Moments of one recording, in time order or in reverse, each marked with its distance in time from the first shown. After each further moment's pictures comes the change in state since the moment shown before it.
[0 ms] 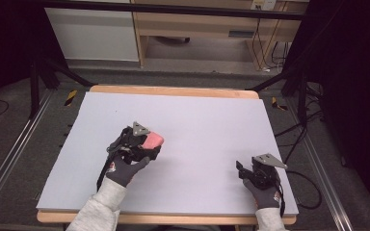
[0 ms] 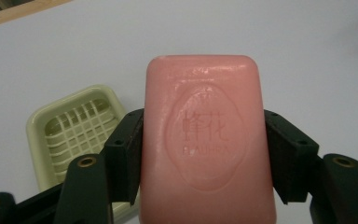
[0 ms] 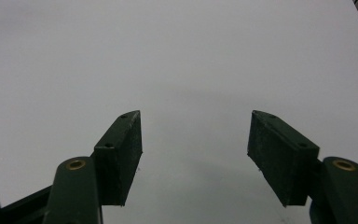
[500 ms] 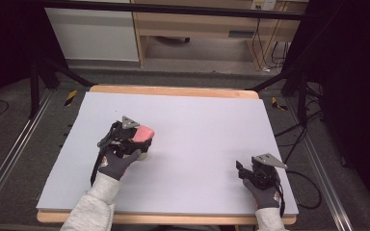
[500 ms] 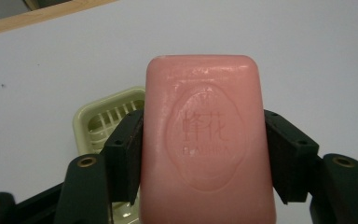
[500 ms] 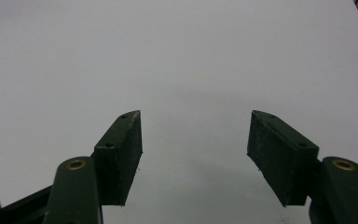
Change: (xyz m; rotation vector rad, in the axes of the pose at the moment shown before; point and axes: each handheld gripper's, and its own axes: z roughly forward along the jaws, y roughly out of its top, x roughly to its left) left arm 0.030 0.001 -0.004 -0.019 0.053 -0.062; right arm 0.001 0.000 0.000 0.001 0.003 0.002
